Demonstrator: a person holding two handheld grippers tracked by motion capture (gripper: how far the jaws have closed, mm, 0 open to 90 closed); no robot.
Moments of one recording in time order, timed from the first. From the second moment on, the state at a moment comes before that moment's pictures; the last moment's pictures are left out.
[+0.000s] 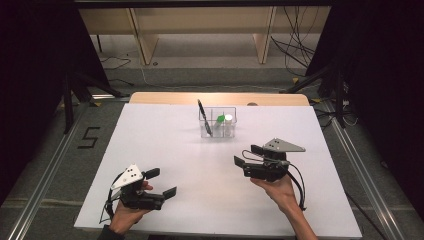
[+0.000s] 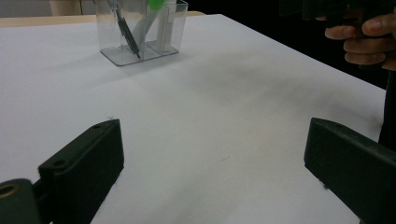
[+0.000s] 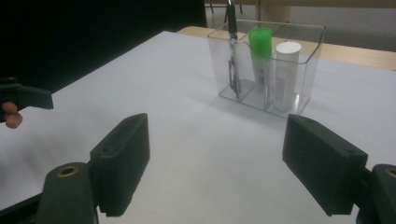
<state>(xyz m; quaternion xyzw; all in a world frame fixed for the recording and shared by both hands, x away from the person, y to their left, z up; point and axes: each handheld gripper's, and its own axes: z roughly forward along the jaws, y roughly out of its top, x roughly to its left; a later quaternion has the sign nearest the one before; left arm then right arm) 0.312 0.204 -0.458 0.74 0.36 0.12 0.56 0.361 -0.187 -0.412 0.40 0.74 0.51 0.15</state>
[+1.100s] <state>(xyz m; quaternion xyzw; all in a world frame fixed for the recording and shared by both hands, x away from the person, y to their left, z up) 0.311 0.203 -0.458 0.74 0.36 0.11 0.56 0.304 -0.216 -0.447 0.39 0.74 0.52 0.17</state>
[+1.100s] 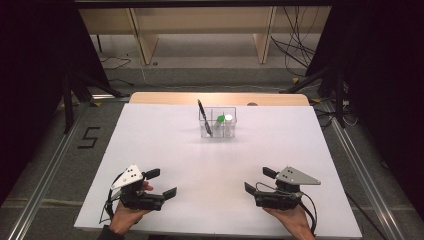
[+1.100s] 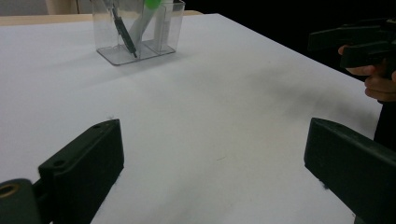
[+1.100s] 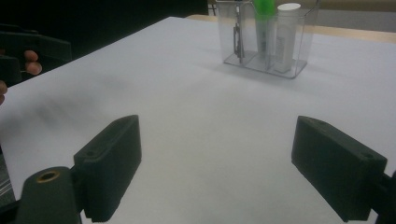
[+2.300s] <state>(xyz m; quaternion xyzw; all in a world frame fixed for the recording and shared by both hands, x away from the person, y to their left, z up) 0.312 0.202 -0.458 0.74 0.35 0.11 0.56 0.295 -0.224 -0.458 0.40 0.74 0.51 0.17</state>
